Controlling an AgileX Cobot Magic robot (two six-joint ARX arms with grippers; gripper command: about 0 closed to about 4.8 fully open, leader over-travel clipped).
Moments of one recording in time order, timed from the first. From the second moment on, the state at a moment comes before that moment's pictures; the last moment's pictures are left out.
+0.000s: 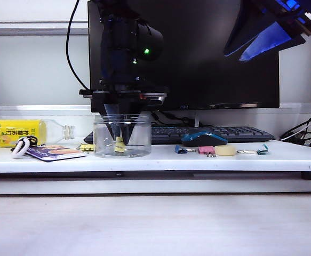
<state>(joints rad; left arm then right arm) -0.61 2.26 2.17 -1.39 -0.05 -0.08 0.37 1.13 0.95 -0.42 -0.31 -0.03</state>
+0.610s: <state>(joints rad) -0.61 2.26 2.18 -1.35 -0.04 -0.06 0.37 1.13 0.95 -0.42 -0.31 -0.03</state>
